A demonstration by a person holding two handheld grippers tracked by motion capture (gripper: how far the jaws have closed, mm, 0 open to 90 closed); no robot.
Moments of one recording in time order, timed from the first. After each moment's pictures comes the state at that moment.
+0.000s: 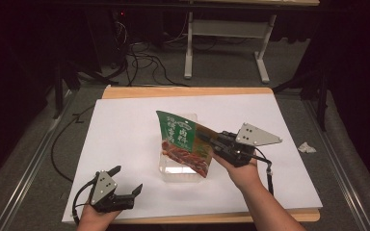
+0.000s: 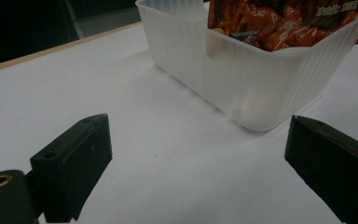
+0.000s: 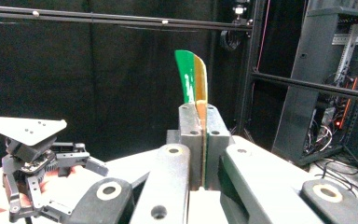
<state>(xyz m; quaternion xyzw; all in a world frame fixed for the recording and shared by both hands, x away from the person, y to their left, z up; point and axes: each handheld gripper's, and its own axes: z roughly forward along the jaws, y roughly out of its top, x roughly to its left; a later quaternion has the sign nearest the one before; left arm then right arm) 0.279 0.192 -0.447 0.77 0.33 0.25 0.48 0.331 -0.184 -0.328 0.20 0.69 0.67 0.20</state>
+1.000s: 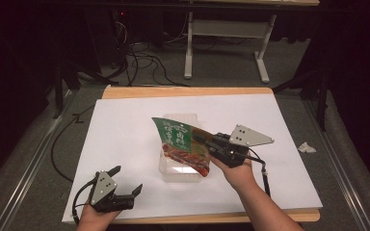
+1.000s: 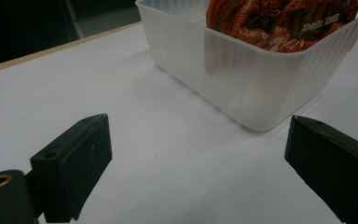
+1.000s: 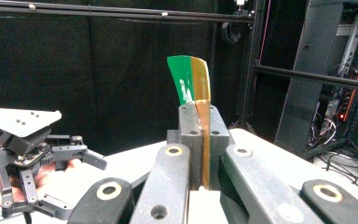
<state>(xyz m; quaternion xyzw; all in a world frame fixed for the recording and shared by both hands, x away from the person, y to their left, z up) 0.279 0.192 -0.447 0.77 0.33 0.25 0.48 0.338 -0.176 -0.342 0.21 0.69 0.66 0.19</state>
